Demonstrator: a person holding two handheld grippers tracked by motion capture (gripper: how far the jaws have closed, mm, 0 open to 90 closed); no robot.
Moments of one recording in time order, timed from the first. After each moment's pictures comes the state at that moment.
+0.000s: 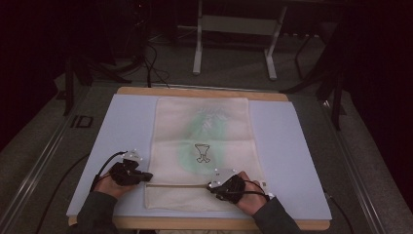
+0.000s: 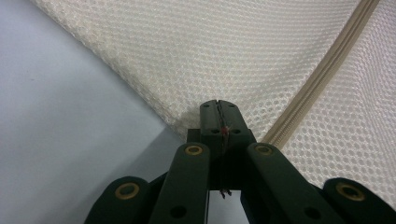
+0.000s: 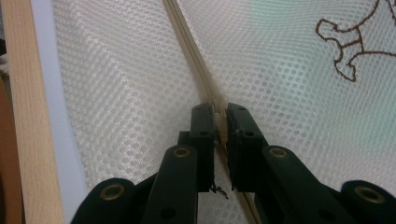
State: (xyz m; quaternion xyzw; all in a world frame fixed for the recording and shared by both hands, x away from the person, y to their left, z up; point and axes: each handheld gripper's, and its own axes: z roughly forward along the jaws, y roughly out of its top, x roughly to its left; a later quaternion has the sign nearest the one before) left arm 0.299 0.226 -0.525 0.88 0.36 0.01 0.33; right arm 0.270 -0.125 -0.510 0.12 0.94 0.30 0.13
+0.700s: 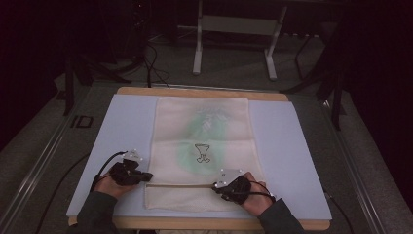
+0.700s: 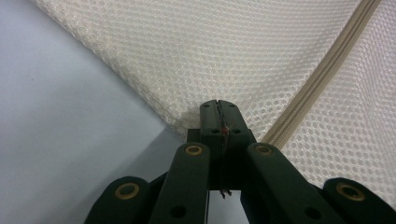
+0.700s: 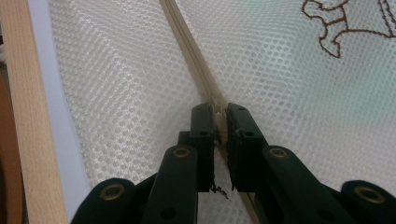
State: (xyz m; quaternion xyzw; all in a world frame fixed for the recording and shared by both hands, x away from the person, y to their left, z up) left arm 0.299 0.226 -0.525 0.88 0.36 0.01 0.32; right arm 0.269 -0.140 -0.509 0.13 0.94 0.30 0.13
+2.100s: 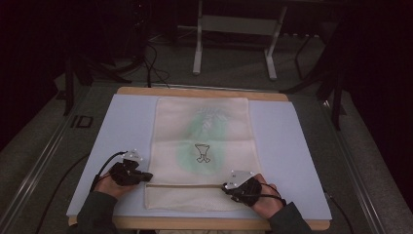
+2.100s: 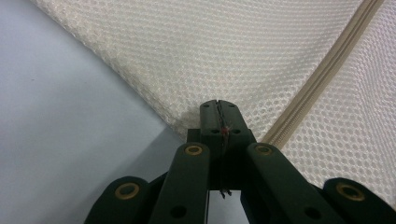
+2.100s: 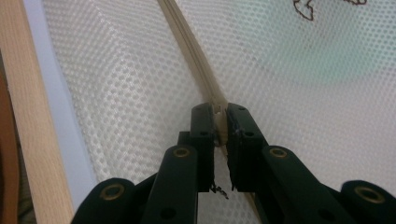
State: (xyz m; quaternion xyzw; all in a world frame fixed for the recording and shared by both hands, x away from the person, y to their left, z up) left arm 0.298 0.225 -0.525 0.88 0.36 0.01 0.32; right arm 0.263 -0.167 -0.504 0.15 0.94 0.28 0.14
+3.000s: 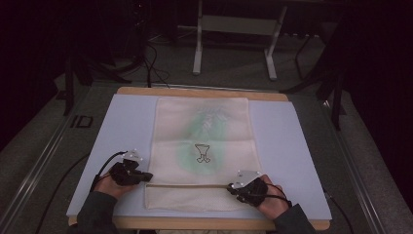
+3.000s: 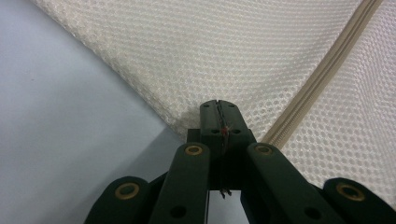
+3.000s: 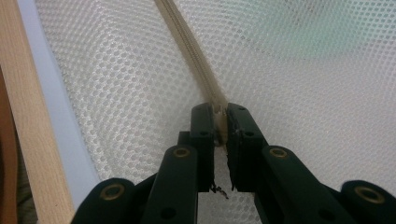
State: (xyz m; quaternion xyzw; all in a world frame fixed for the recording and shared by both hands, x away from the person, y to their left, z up) left arm 0.299 0.226 -0.525 0.88 0.36 0.01 0.32; right arm 0.264 -0.183 -0.507 0.16 0.93 0.28 0.14
